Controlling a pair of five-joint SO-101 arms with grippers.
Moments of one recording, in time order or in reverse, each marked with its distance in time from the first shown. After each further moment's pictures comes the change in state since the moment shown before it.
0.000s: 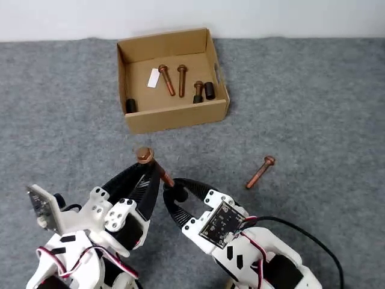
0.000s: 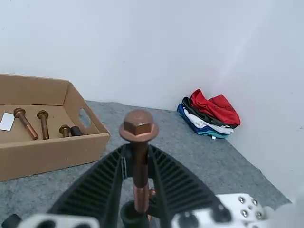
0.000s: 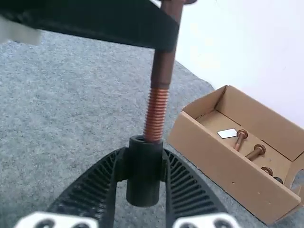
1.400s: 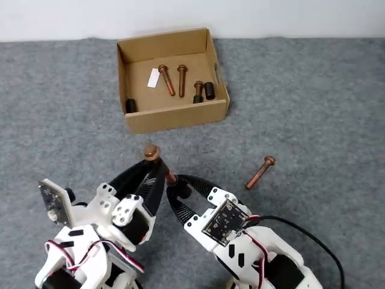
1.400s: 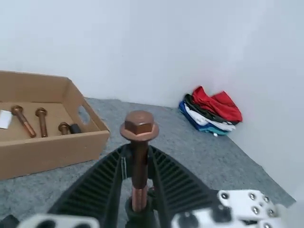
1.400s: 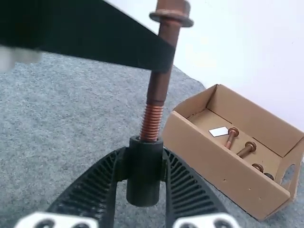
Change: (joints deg) left arm 0.8 0.4 3.8 -3.9 -0.3; right arm 2.0 0.0 -0.1 -0.1 0.0
